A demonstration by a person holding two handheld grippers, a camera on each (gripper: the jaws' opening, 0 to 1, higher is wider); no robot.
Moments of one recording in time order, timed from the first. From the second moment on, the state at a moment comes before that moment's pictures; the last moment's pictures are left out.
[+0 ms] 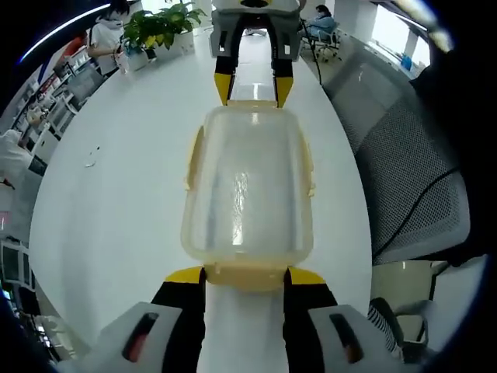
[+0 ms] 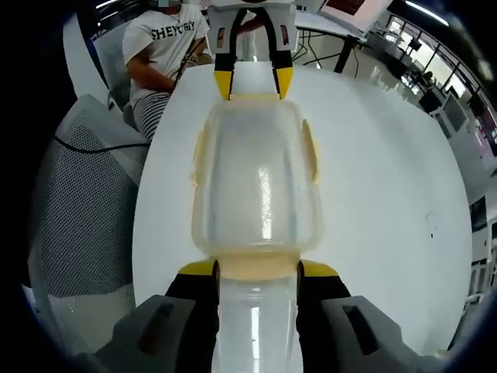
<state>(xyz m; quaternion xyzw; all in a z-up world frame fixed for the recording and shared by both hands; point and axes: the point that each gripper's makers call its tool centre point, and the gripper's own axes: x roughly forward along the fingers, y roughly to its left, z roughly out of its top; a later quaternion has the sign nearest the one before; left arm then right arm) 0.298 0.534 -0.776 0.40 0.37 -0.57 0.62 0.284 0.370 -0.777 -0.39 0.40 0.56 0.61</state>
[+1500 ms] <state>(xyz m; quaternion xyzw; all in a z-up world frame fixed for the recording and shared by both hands) 0.295 0.382 -0.779 0.39 0.37 -0.57 0.62 0.276 0.217 -0.781 -0.40 0.41 0.55 0.61</state>
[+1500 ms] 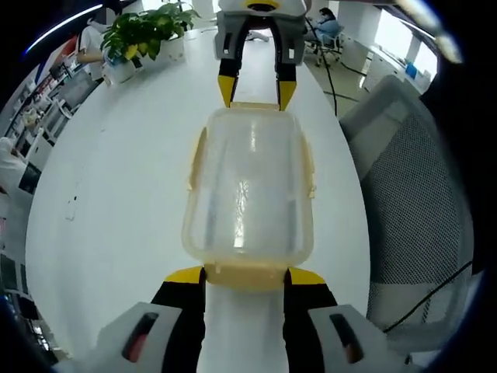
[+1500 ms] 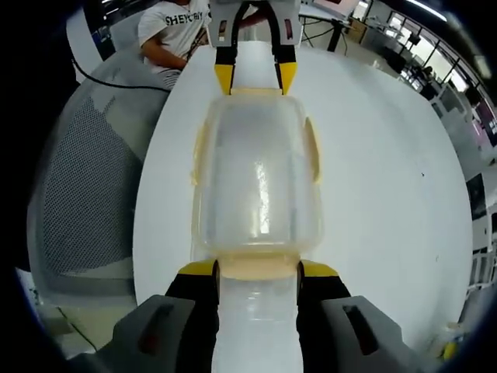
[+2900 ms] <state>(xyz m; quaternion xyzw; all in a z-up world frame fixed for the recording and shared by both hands) 0.290 0.322 -0.791 0.40 0.37 -0.59 0.60 0.267 0.159 -0.792 -0.37 0.41 0.55 0.62</state>
